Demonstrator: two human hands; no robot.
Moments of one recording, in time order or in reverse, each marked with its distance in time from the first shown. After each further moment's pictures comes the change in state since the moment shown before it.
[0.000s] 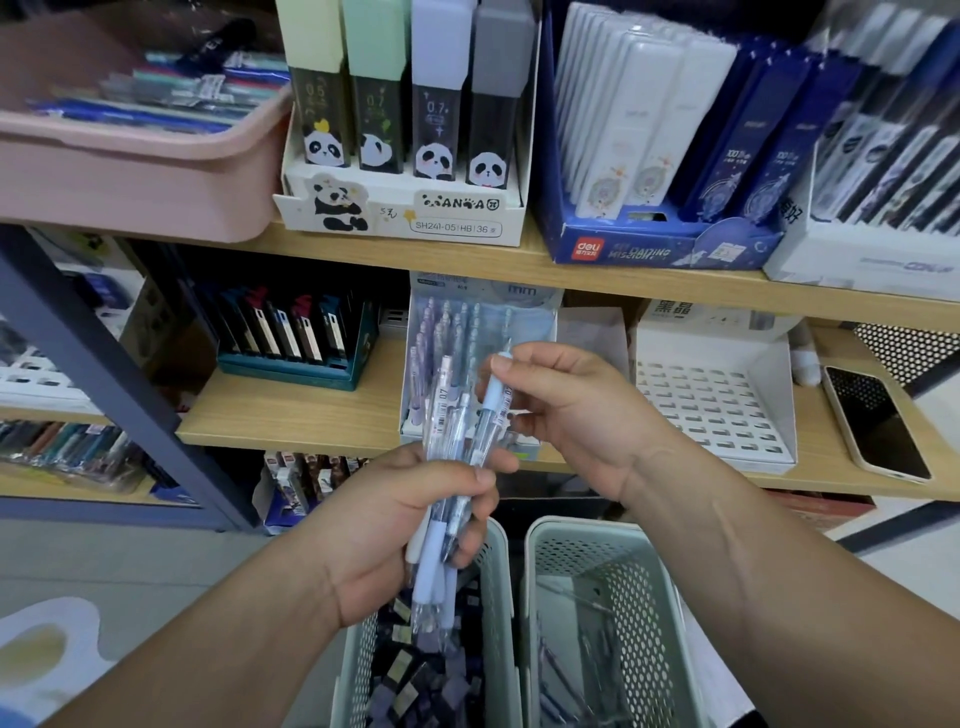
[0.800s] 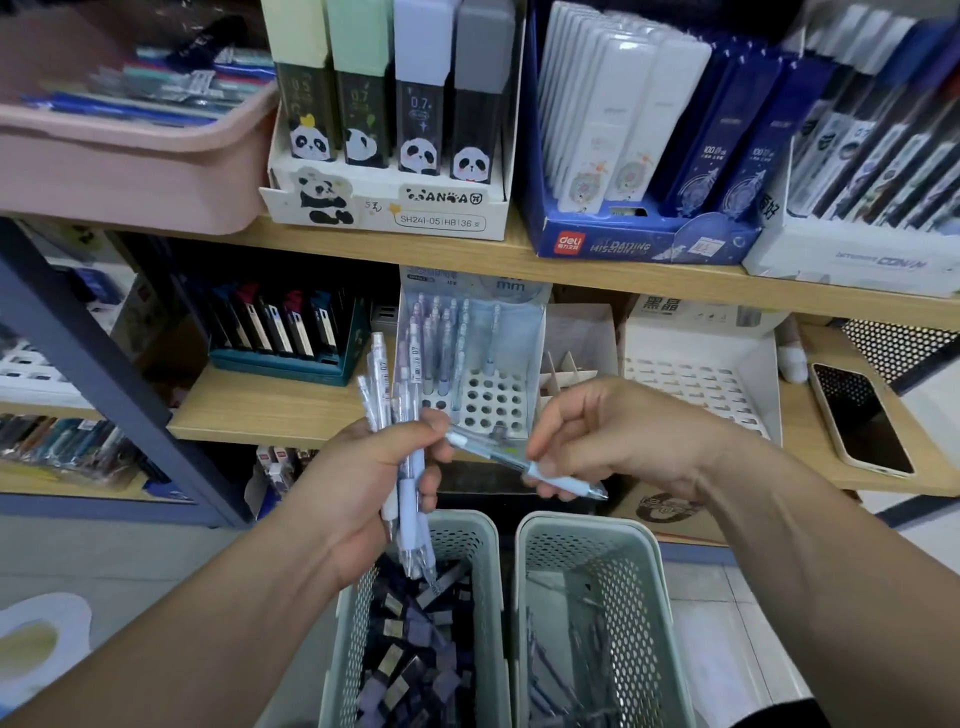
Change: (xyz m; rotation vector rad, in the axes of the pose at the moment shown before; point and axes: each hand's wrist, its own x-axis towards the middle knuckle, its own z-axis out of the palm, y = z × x) left_hand 0.016 -0.001 -0.006 -0.080 0.343 0.118; right_hand -0.026 -0.010 -0.051 -0.434 -0.275 0.209
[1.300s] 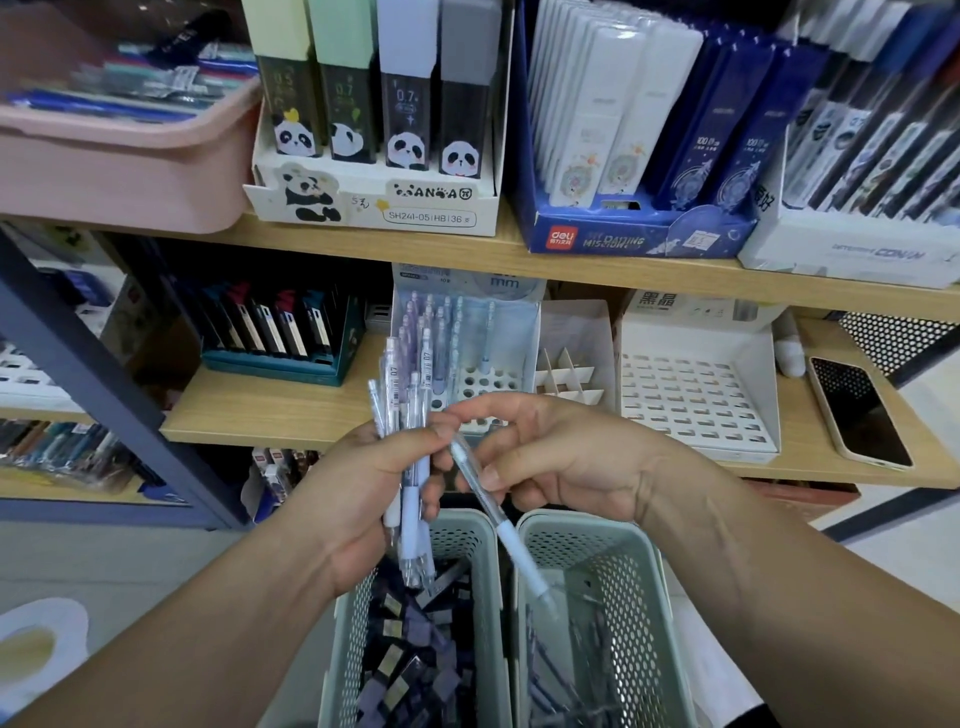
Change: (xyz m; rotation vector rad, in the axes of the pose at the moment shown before) left_hand 0.000 -0.004 0.003 0.030 -0.029 -0.011; right_hand 0.022 0.004 0.032 0.316 -0.196 0.000
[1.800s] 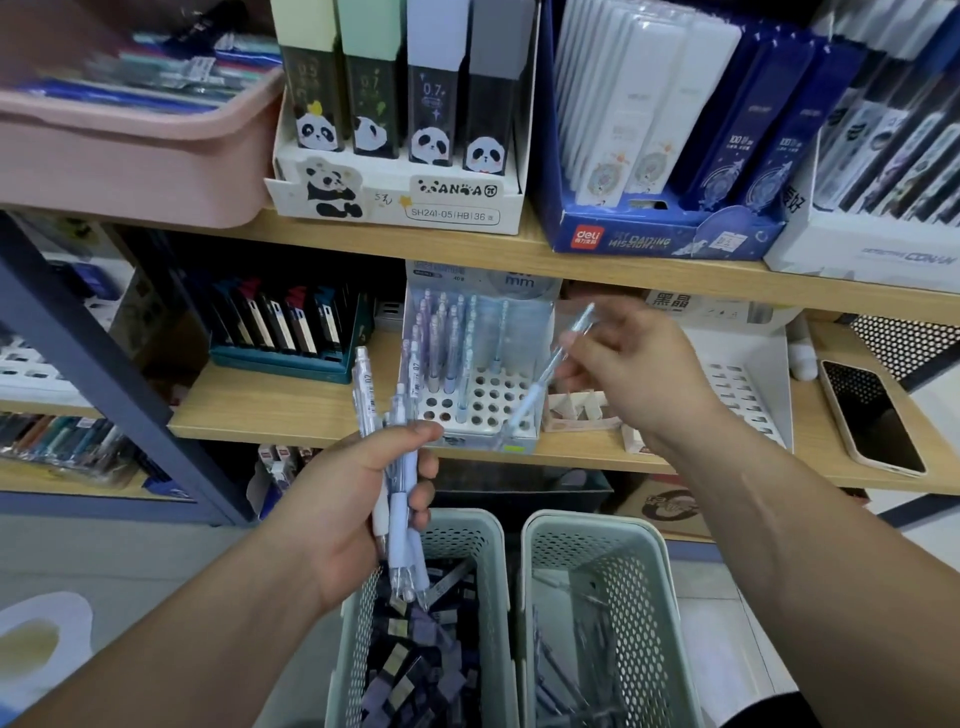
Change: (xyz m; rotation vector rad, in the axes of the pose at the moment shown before) left_hand -0.003 0.001 -0.018 -0.098 0.025 -0.084; right_hand 0.006 -0.021 -0.037 -0.281 0.813 -0.434
